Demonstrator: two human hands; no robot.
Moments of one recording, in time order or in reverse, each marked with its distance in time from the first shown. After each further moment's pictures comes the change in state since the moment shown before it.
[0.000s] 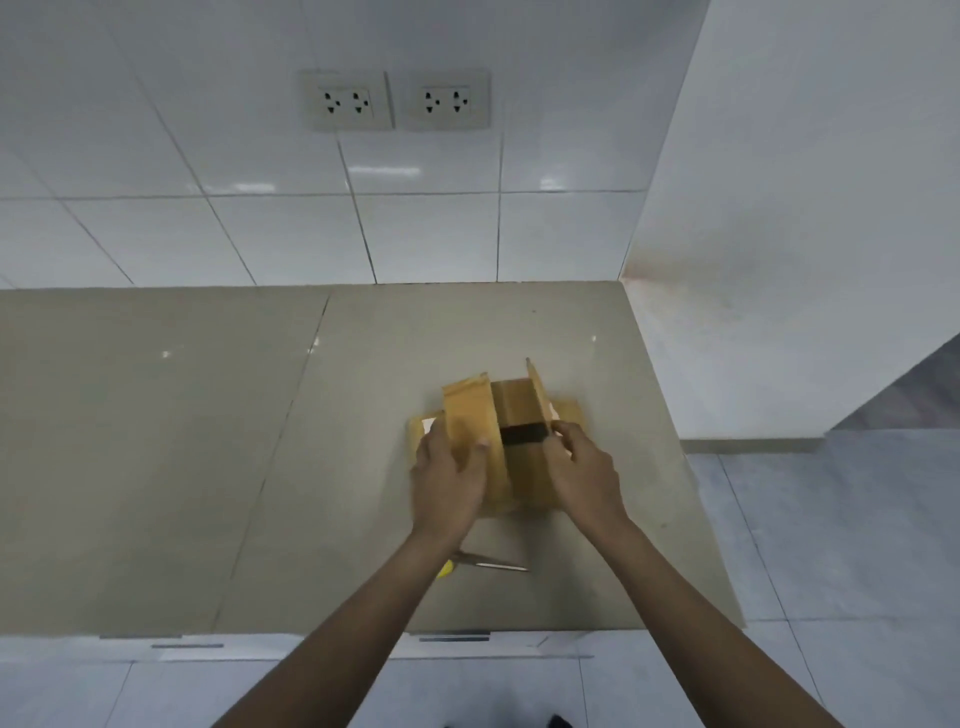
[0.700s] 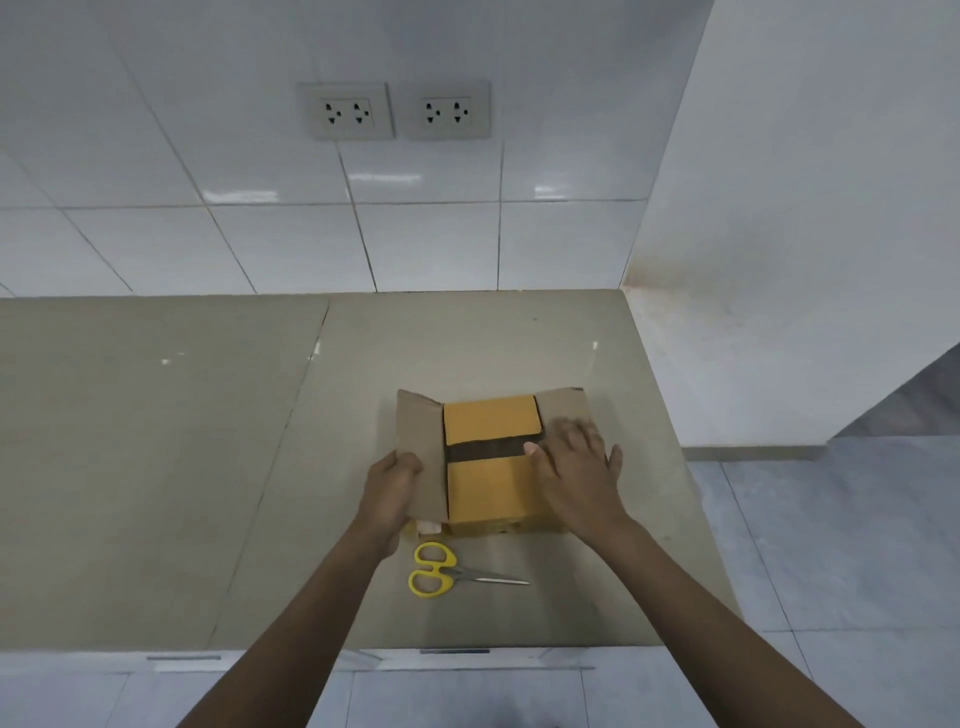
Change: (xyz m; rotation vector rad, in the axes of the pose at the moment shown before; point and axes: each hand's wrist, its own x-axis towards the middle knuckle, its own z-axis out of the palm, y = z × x) left_hand 0.035 -0.025 -0.046 -0.440 -0.126 -0.299; right_hand 0.025 0.017 0.008 -0.450 -0.049 -0.255
